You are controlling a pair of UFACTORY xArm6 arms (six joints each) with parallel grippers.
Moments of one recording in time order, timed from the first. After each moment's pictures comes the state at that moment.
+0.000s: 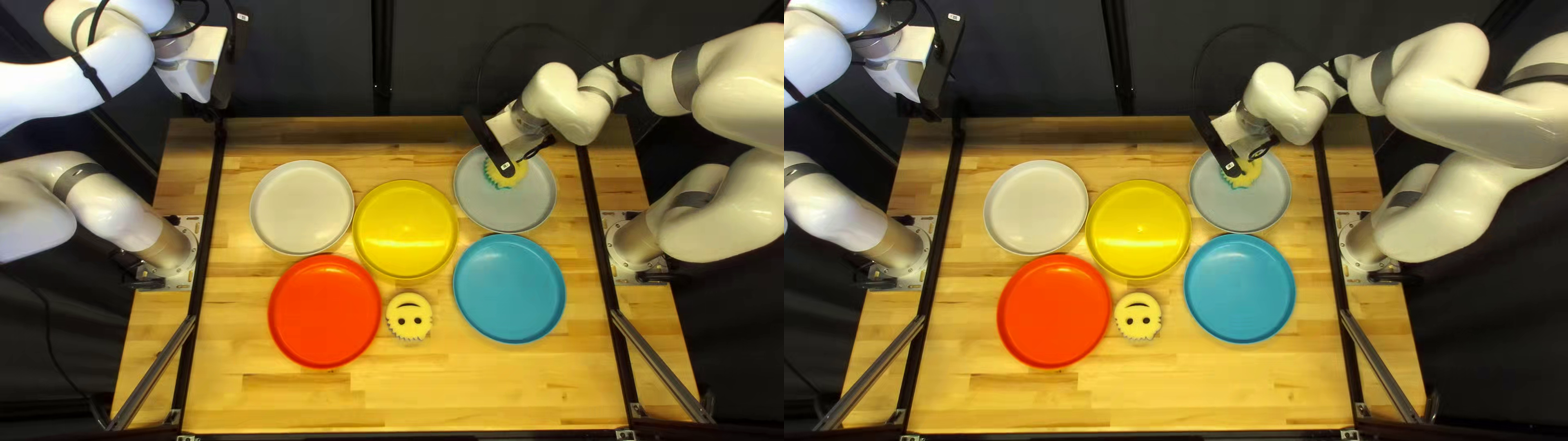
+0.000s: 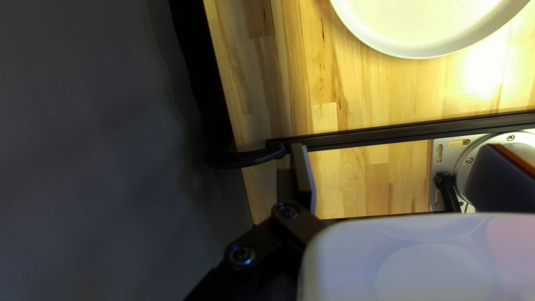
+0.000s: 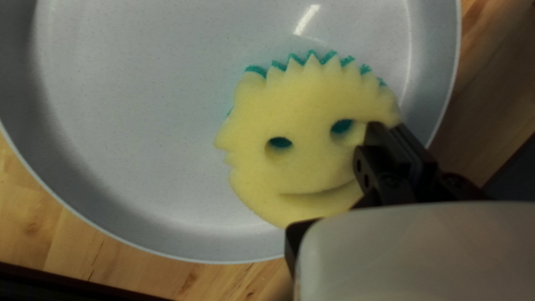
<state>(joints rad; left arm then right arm) 0.91 -0.83 -0.59 -0.03 1.31 1.11 -0.56 -0.22 -0.36 -0.01 0.47 -1.08</state>
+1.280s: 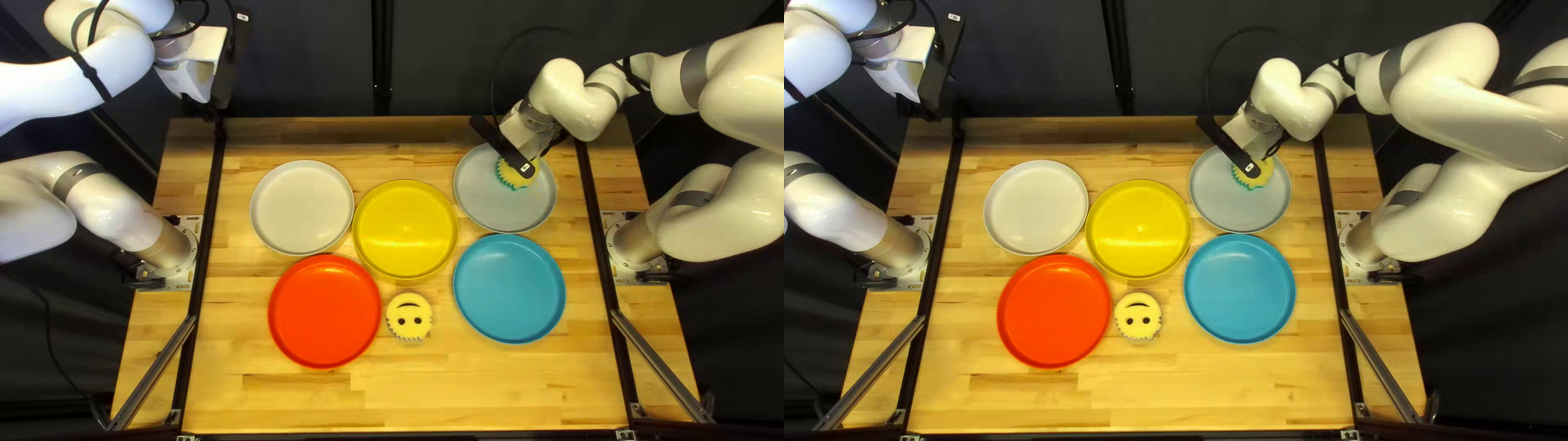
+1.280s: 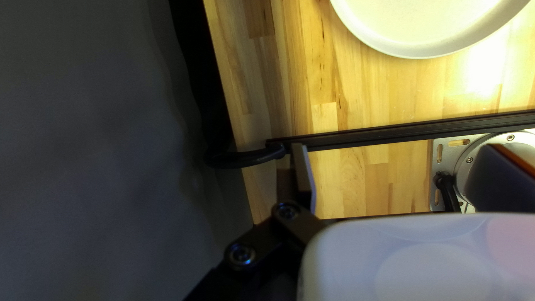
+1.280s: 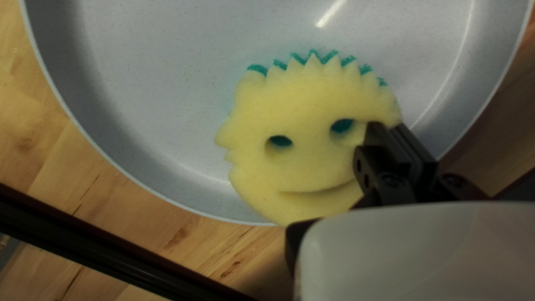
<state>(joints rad) 0.91 -0.83 -0.59 -0.03 1.31 1.11 -0.64 -0.26 -0.33 -0.03 0.52 -1.35</state>
